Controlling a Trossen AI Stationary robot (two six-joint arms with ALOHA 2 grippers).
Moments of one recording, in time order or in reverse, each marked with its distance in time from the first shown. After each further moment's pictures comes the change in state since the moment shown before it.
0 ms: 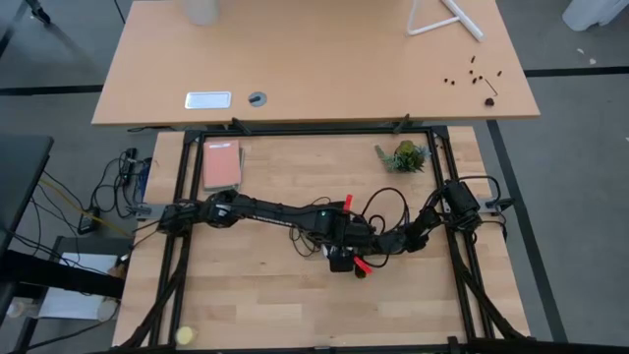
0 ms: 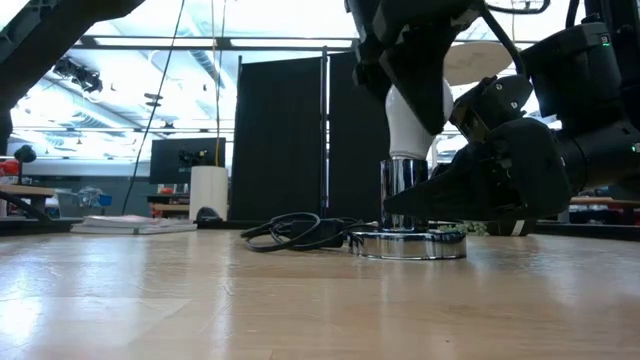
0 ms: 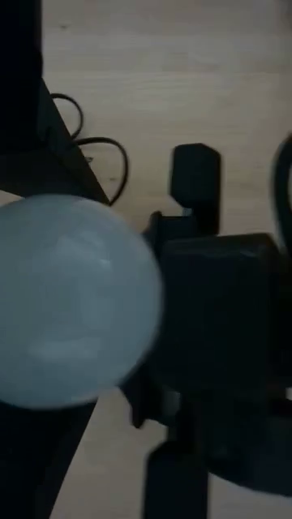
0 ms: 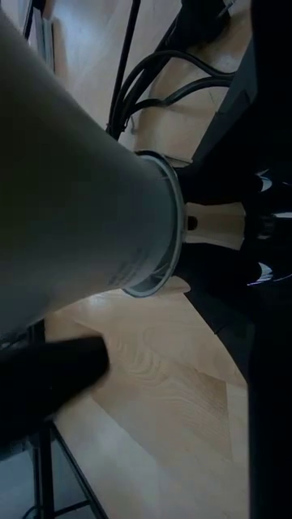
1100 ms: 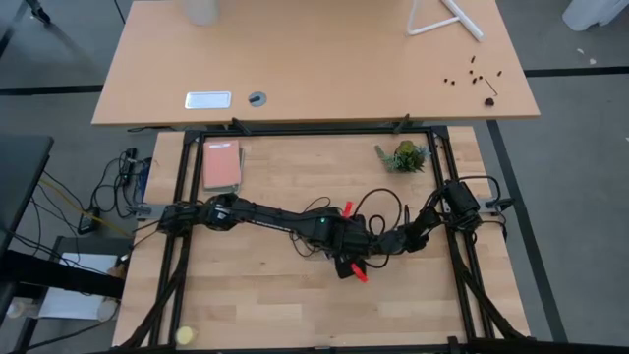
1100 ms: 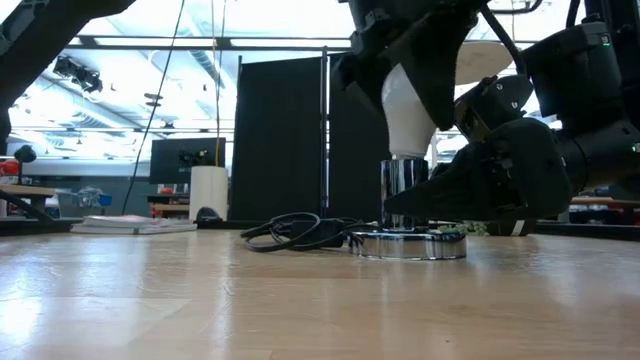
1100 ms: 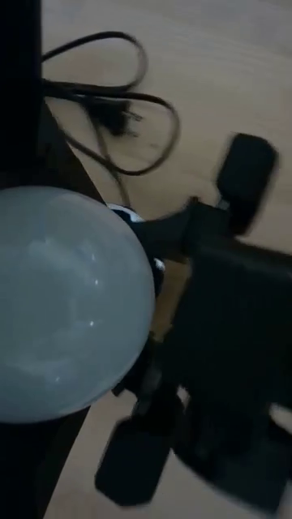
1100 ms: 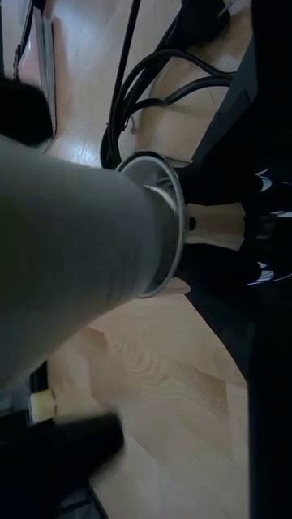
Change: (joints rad) left arm -0.035 0.000 -0.011 0.001 0.007 -0.361; right arm 0.000 0.000 0.000 0.000 0.000 0.001
